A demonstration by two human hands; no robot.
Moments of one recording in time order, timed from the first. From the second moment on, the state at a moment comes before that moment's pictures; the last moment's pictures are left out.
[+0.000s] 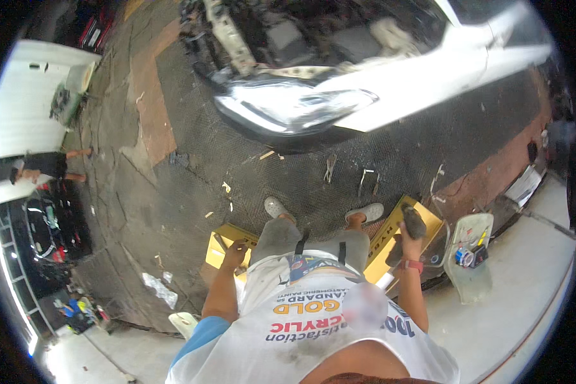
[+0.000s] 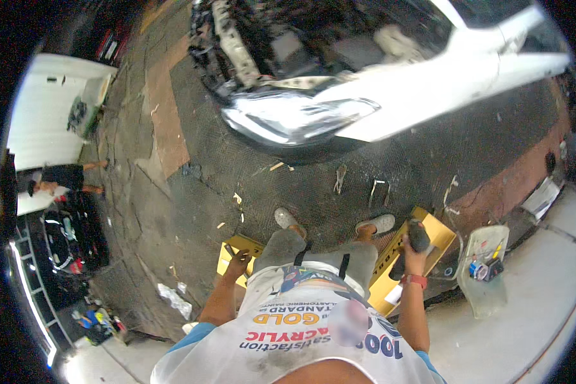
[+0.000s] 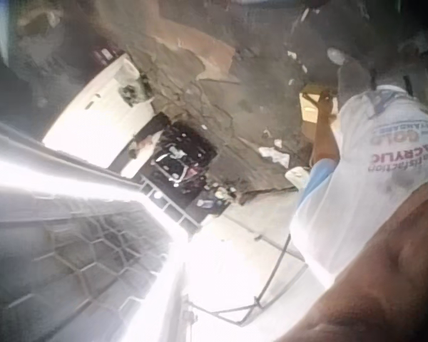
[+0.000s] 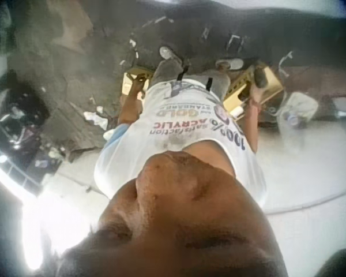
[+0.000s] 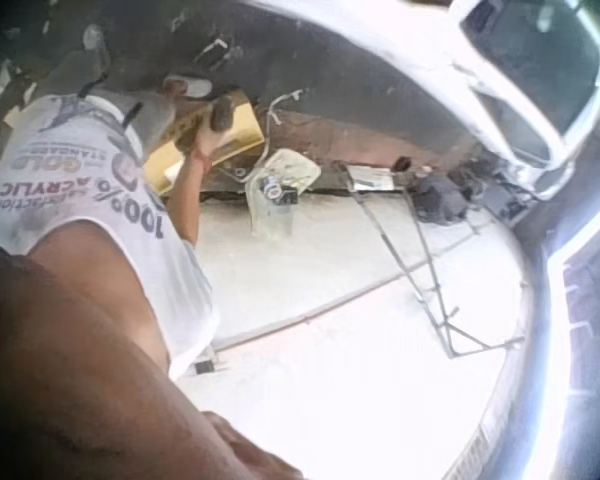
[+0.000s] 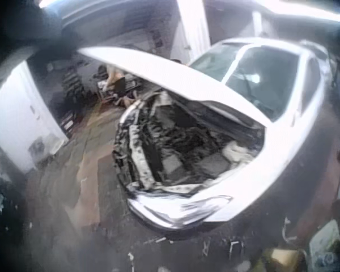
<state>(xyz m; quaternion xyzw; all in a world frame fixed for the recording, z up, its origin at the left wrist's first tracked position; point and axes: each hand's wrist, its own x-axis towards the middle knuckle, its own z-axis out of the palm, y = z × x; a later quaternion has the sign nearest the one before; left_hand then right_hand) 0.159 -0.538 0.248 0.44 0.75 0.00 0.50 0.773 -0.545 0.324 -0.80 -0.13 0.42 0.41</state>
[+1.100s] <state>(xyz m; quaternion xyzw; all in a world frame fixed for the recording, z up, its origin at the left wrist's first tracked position) -0.101 -0.419 0.234 0.02 0.74 0.33 0.58 0.348 0.061 0.427 -0.72 -0.36 0.56 0.19</state>
